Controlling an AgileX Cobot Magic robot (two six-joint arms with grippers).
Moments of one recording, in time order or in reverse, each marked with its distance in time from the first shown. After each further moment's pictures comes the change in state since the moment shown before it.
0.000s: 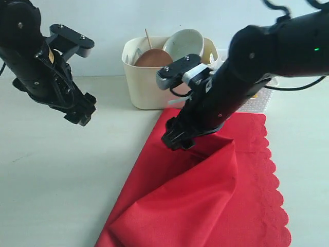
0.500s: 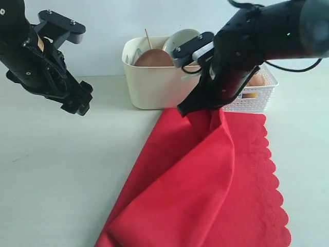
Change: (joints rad) left arm 0.017 -0.049 0.001 -0.026 -0.018 -0.002; right arm -0.032 0.077 -0.157 -0.558 0.098 0.546
